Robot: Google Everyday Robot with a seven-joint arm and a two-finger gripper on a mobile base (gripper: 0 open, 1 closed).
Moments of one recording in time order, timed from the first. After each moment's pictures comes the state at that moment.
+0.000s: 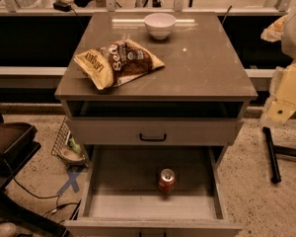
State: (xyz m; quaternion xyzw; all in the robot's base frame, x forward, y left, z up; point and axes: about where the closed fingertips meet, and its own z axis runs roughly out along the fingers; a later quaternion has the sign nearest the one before) arm 0.438 -0.214 0.987 -0.60 0.78 -0.05 0.18
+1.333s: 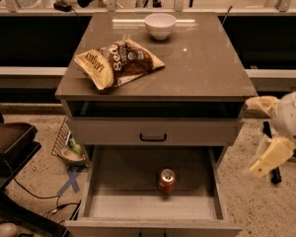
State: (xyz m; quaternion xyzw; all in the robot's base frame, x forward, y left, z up) arm 0.421 -0.222 0.846 -0.56 0.77 0.13 0.28
